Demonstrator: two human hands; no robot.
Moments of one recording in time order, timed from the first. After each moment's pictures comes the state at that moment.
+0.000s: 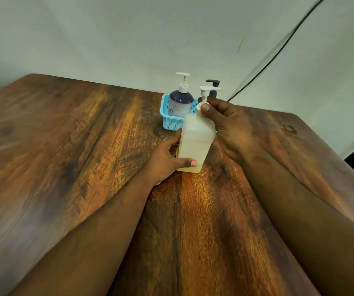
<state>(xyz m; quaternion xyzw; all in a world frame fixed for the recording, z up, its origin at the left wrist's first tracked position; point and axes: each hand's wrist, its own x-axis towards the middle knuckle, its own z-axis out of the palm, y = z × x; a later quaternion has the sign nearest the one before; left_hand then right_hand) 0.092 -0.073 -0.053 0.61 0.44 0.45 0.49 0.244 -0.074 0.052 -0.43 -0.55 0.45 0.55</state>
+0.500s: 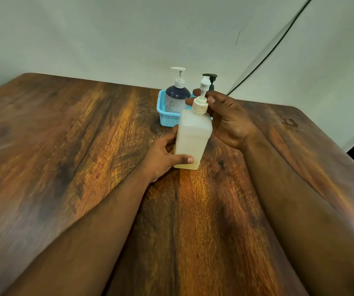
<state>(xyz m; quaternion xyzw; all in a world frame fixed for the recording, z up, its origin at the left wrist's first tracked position) 0.090 -0.070 -0.051 0.59 0.43 0.43 0.52 0.269 -0.050 0.047 -0.36 -0.58 0.54 0.50</state>
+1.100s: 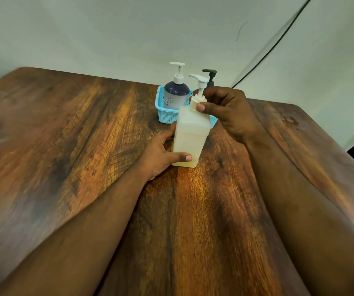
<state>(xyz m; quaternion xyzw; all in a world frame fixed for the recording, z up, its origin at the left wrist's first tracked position) 0.091 -0.067 -0.054 0.61 0.45 0.43 0.48 0.274 -0.051 0.057 -0.44 -0.71 0.33 0.44</state>
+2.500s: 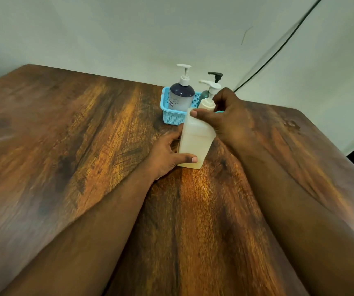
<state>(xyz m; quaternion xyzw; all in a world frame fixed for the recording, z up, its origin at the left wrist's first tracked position) 0.091 -0.070 -0.054 0.62 0.44 0.44 0.48 0.242 -0.073 0.052 -0.54 -0.65 0.24 0.47</state>
